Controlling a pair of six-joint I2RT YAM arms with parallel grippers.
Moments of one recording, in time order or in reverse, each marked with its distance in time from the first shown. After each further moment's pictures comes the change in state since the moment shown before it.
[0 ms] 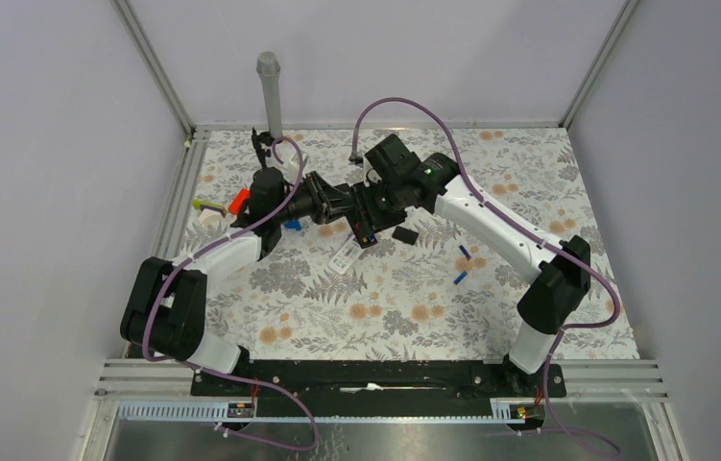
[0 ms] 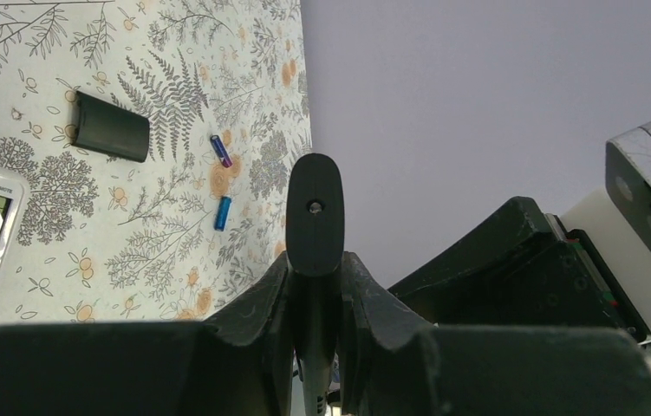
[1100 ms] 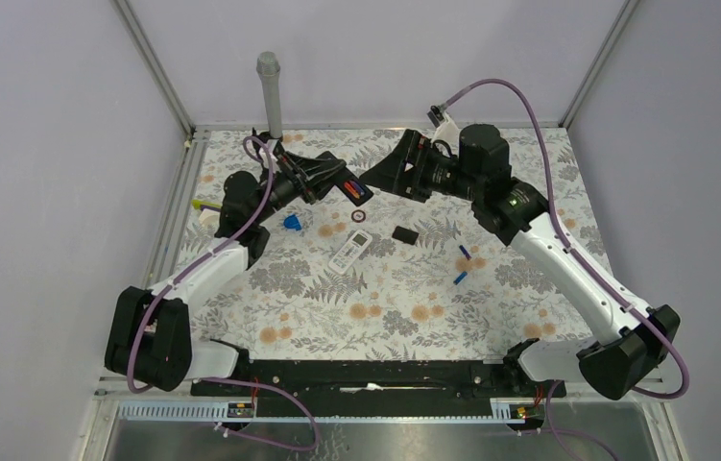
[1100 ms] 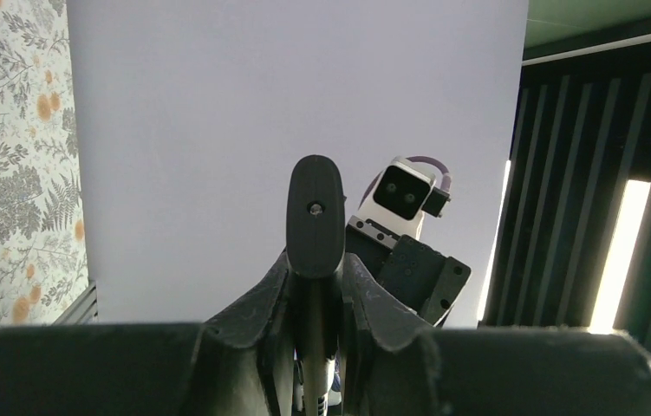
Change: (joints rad) left arm 0.029 -0.154 -0.033 0.303 -0.115 -0.630; right arm -0.191 -0.446 -0.372 0.663 -0.261 0.530
